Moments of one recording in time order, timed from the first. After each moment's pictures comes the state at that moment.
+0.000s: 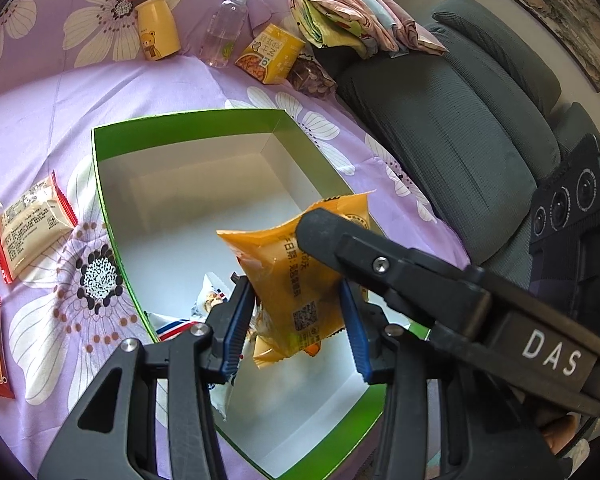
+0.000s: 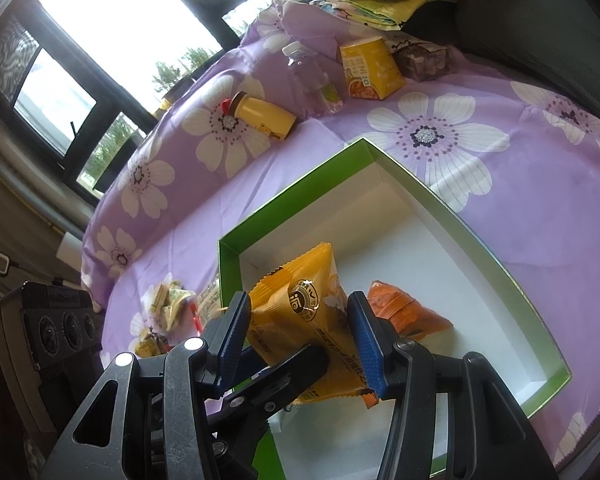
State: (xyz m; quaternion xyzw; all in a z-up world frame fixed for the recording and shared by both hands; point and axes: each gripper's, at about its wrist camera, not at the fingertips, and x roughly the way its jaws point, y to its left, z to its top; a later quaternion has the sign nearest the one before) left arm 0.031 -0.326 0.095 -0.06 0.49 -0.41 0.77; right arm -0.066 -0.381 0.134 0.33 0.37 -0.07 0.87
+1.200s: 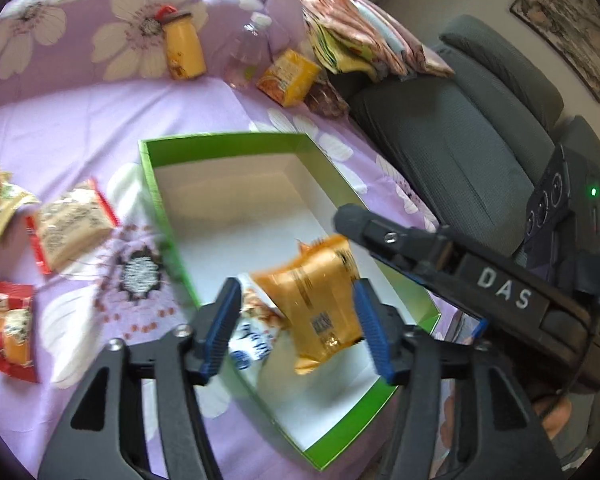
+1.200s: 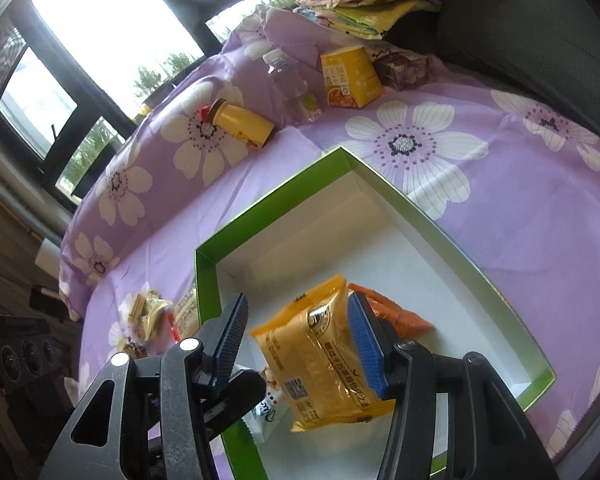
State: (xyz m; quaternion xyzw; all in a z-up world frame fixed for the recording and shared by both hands) left arm 0.018 -0.283 0.113 -0.08 0.45 -0.38 0.80; right arm -0.069 -0.378 0.142 0.31 0.35 -0.11 0.88
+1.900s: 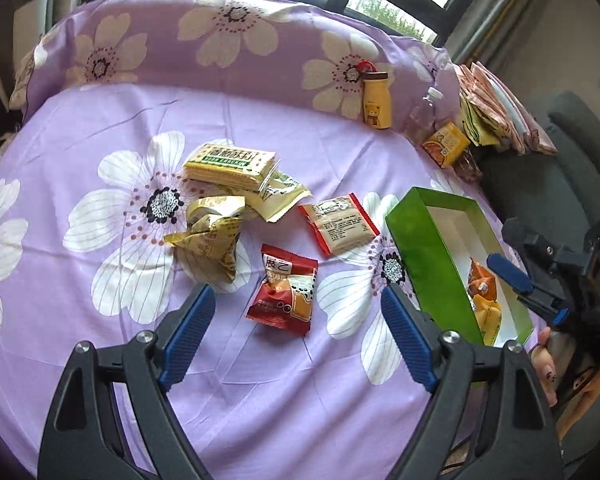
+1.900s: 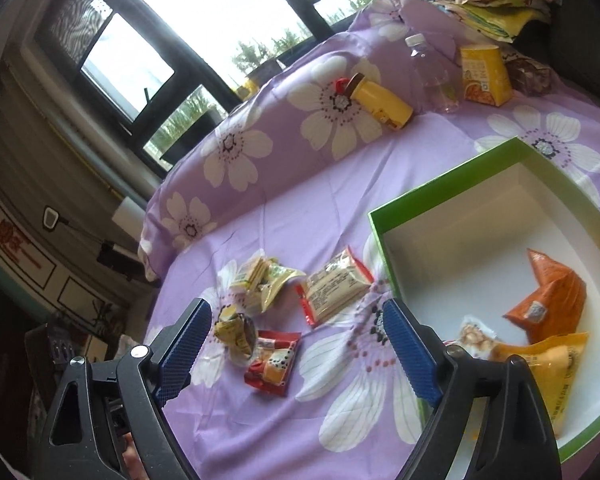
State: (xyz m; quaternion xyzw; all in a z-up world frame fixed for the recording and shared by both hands) left arm 0.029 -0.073 0.111 -0.11 0.45 -0.18 0.86; right arm -0.026 -0.262 0.150 0.29 0.34 0.05 0.89
